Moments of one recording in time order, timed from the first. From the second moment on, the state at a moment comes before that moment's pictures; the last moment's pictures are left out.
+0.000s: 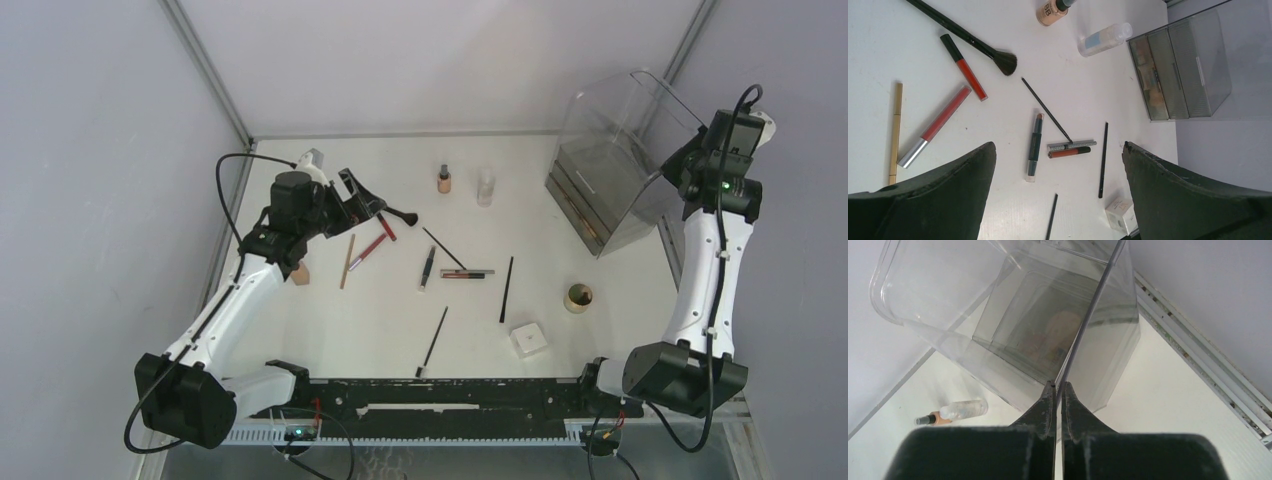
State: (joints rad) left arm -0.28 1.15 0.98 -0.31 0.21 -0.67; right arm -0.35 1.30 1.56 -0.81 0.06 0.46
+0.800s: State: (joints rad) left arm -0.28 1.17 0.98 -0.26 0.22 -0.68; right arm -0.17 1.23 1.55 -0.93 0.06 0.36
